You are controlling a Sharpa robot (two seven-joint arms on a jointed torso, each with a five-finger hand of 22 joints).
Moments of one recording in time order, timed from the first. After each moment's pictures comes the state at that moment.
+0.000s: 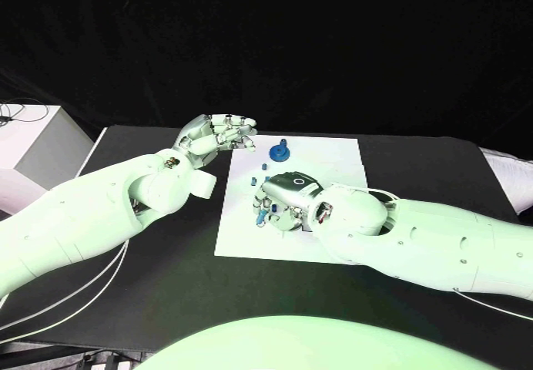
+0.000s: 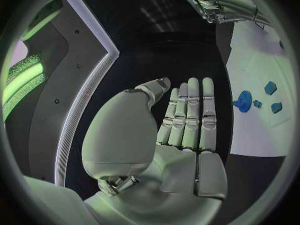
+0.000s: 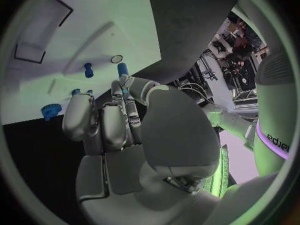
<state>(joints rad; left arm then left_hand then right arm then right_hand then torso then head) 0.85 -0.86 0.37 1.47 -0.27 -0.11 0.33 1.38 -0.19 0.50 0.09 0.18 0.92 0.19 0.27 0.28 1.13 0.12 0.17 0.11 0.99 0.08 0.61 0.40 0.17 0.97 0.18 0.21 0.89 1.16 -0.54 -0.18 1.61 -1.67 -0.29 -0.22 1.40 -0.16 0.67 0.00 0.10 1.07 0.12 0.23 0.42 1.21 0.09 0.13 0.09 1.47 -0.02 1.27 1.09 0.10 1.40 0.09 1.13 1.31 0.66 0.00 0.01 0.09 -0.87</state>
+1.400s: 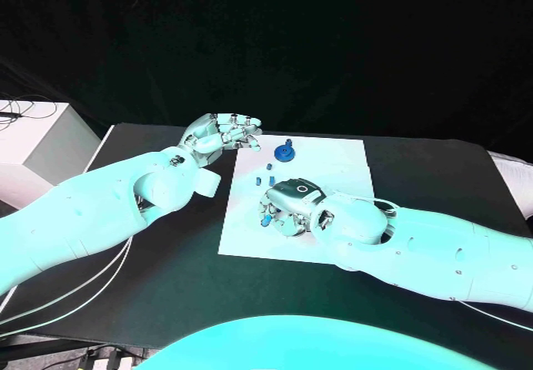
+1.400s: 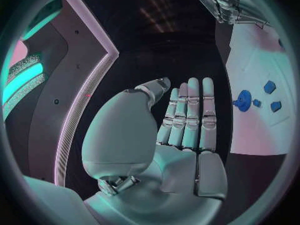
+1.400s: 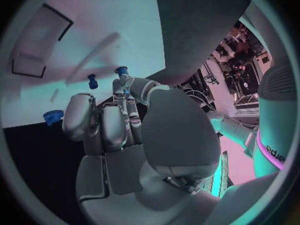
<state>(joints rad) 0.85 -0.87 0.37 1.48 -0.27 -0.11 0.32 1.38 -0.19 0.50 0.09 0.18 0.92 0.19 0.27 0.28 1.13 0.12 0.17 0.12 0.99 0.08 0.61 0.40 0.17 0.97 0.18 0.20 0.88 1.13 -0.52 -0.18 1.57 -1.72 -0.29 -0.23 1.39 -0.16 0.67 -0.01 0.10 1.07 0.12 0.23 0.42 1.25 0.06 0.13 0.09 1.47 -0.02 1.27 1.09 0.10 1.40 0.09 1.13 1.31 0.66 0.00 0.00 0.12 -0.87</state>
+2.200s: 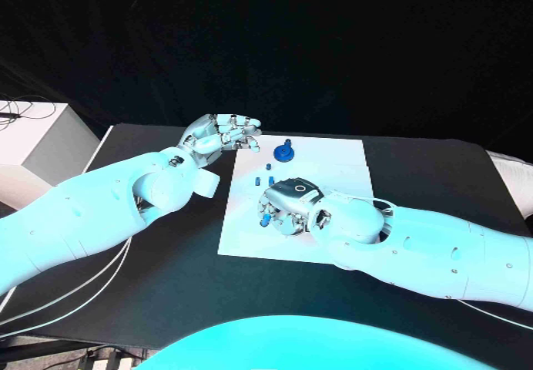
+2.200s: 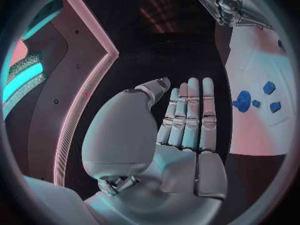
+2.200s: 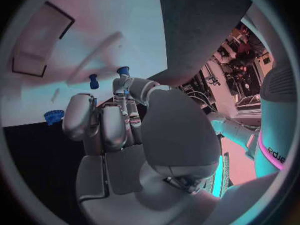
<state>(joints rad) 0.85 -0.87 0.37 1.48 -0.27 -0.10 0.32 1.38 -0.19 0.50 0.09 0.18 0.92 0.19 0.27 0.28 1.13 0.12 0.17 0.12 0.99 0.08 0.61 0.40 0.17 0.97 0.18 0.20 0.88 1.13 -0.50 -0.18 1.55 -1.73 -0.28 -0.24 1.40 -0.16 0.67 -0.01 0.10 1.07 0.12 0.23 0.42 1.26 0.06 0.13 0.10 1.47 -0.02 1.27 1.08 0.10 1.39 0.08 1.13 1.31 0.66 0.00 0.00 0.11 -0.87</state>
